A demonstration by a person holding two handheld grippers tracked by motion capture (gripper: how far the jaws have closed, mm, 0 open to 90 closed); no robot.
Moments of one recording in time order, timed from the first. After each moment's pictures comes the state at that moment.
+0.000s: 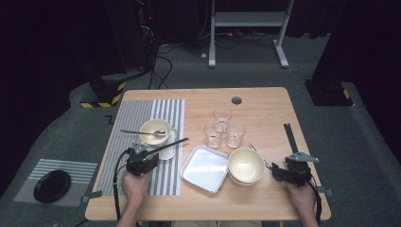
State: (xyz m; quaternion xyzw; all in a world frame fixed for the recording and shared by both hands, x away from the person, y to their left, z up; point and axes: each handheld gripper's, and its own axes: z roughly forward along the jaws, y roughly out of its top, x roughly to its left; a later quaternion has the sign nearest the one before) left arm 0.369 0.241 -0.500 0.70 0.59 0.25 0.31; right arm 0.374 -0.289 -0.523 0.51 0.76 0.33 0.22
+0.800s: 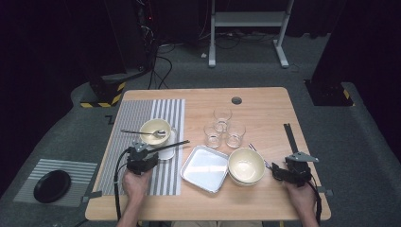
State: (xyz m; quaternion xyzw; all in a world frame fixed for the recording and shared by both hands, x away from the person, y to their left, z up) left arm 0.376 0.241 -0.503 0.70 0.60 0.25 0.31; right arm 0.374 -0.289 -0.523 0.51 0.76 0.33 0.22
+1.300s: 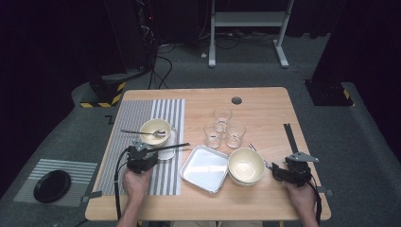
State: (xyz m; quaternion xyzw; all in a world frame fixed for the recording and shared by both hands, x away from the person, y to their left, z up) left arm 0.379 0.241 -0.504 0.70 0.60 0.26 0.30; right arm 0.374 -0.289 -0.523 0.51 0.76 0.33 0.22
